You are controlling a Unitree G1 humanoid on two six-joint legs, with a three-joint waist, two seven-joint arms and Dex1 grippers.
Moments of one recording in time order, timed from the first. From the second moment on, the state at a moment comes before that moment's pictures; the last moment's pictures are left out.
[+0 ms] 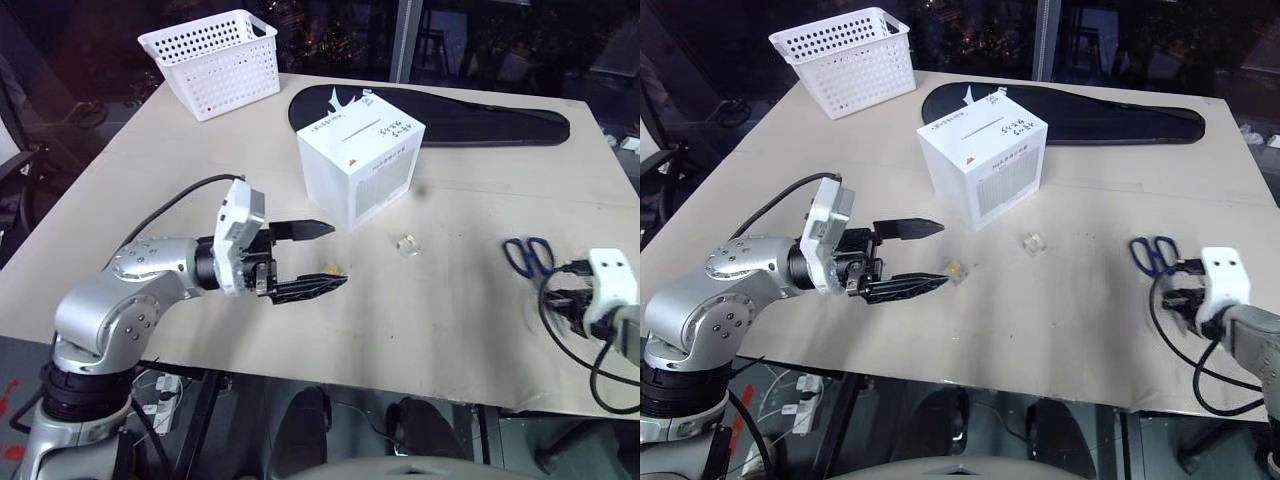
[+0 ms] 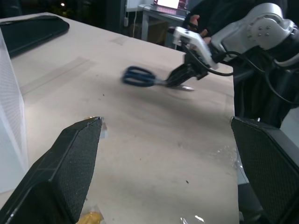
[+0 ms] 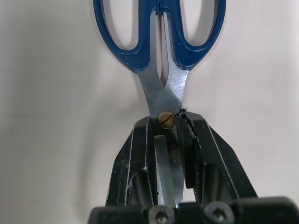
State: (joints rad) left arm -0.32 0.76 0.11 -0.47 -0.83 0.72 -1.01; right arm 0.03 -0.72 -0.44 -0.46 0.48 1.30 0.23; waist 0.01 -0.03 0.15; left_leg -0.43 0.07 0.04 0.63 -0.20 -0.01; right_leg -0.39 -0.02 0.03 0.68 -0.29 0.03
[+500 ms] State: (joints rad) left arm -0.30 0.78 0.11 -0.32 -0.72 0.68 -1.01; right arm 0.19 -0.66 -0.53 -0.64 0.51 1.16 0.36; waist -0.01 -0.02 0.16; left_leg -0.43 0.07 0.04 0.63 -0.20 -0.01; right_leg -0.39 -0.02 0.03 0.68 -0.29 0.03
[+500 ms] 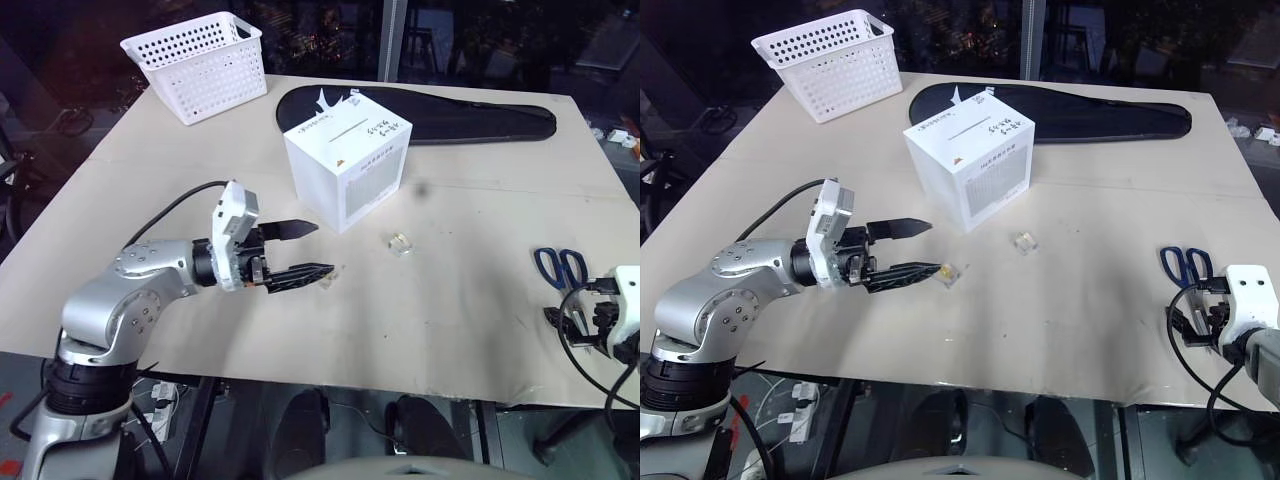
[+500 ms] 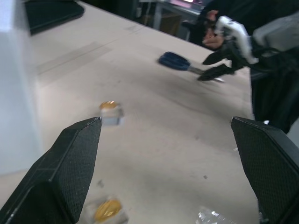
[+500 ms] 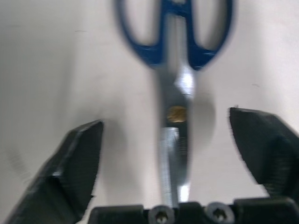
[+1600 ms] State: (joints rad) left arm -0.25 0.84 0.09 -0.25 -0.56 0.54 -1.14; right arm -0.45 -0.46 0.13 -0.35 0.48 0.93 0.29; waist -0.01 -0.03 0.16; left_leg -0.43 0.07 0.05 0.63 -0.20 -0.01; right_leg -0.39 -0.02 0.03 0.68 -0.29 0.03
